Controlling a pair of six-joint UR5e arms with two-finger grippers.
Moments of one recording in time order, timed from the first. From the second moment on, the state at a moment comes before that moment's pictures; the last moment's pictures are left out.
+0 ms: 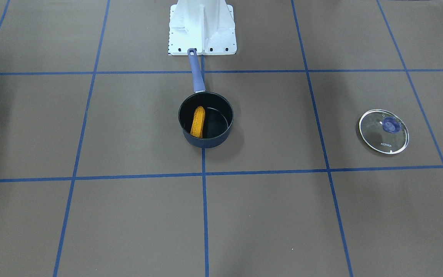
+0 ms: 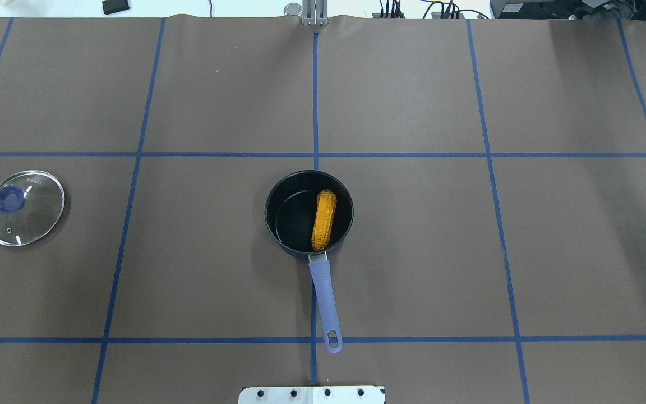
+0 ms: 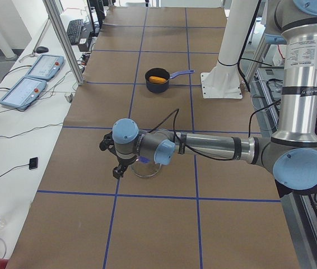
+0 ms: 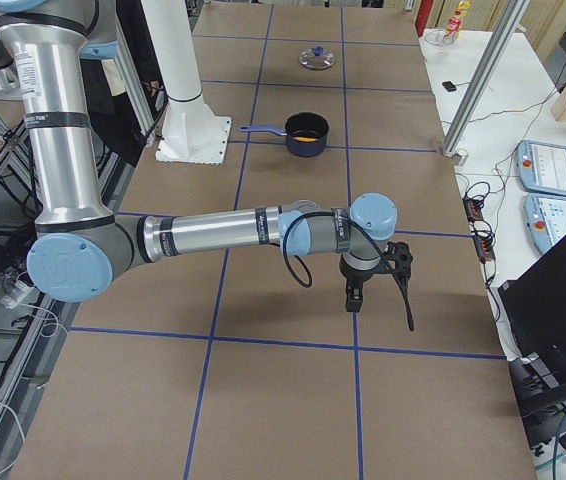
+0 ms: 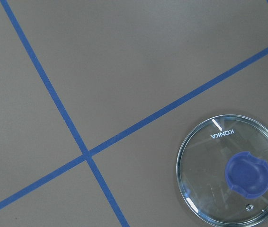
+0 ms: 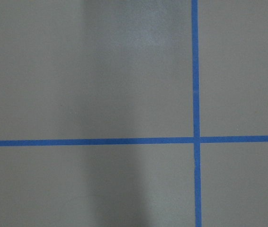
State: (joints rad) left arm -1.47 -1.57 -1.63 -1.84 -2.41 0.23; right arm 1.51 -1.47 1.63 -1.61 2.40 0.17
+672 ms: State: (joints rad) left arm -1.47 -1.57 -1.63 -1.84 -2.41 0.23; right arm 1.51 -1.47 1.64 -1.61 2.40 0.17
